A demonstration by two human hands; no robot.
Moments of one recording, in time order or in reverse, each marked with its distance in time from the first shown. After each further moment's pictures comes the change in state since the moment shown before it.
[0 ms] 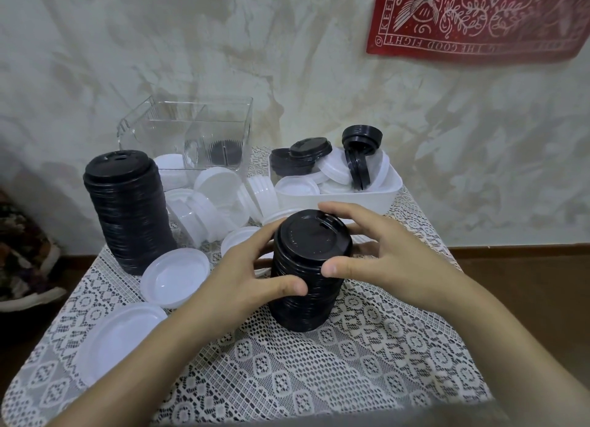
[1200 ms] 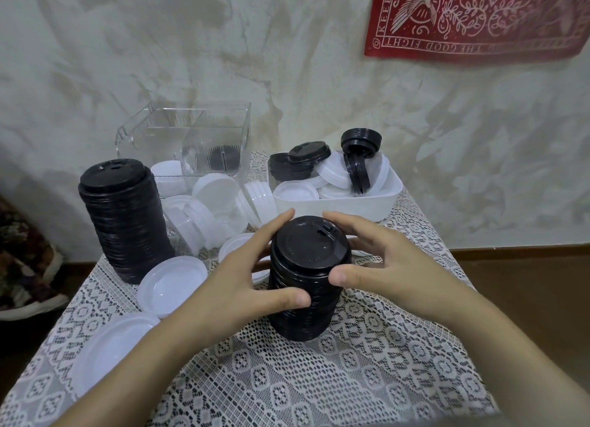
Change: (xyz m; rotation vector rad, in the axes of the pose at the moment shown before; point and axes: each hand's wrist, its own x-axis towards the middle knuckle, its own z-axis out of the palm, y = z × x) left_hand 0.000 0.003 -0.005 0.054 -0.004 -0.043; right_hand -0.005 0.005 -0.003 0.059 -0.024 -0.002
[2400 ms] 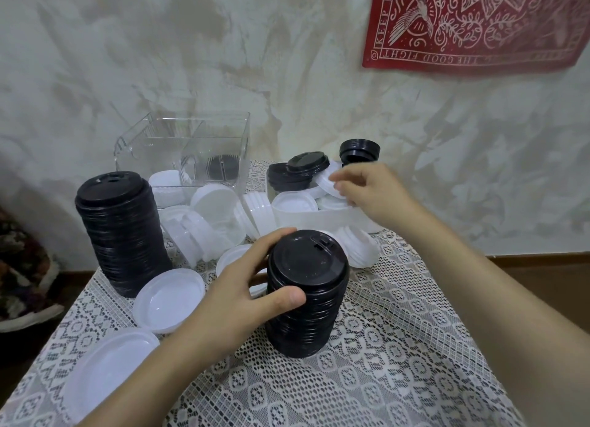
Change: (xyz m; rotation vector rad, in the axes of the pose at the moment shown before) left_hand 0.003 0.004 0.007 -0.063 0.075 -0.006; right_hand 0.118 0.026 -0.056 -0.307 0.383 0.004
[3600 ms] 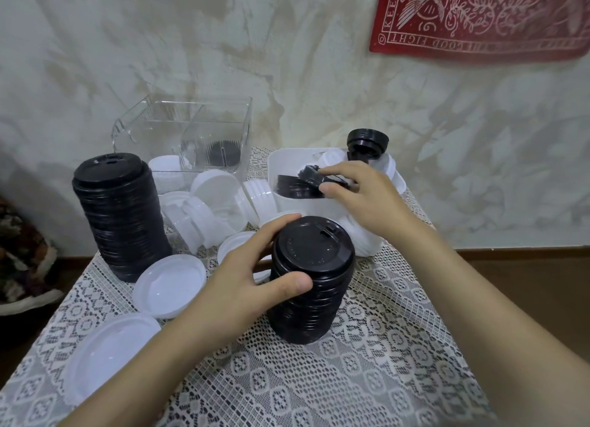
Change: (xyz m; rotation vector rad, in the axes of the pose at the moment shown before) left_hand 0.000 -0.002 0.000 -0.010 -0.005 0.020; right_hand -0.009 0.013 0.026 -0.110 -0.004 -0.129
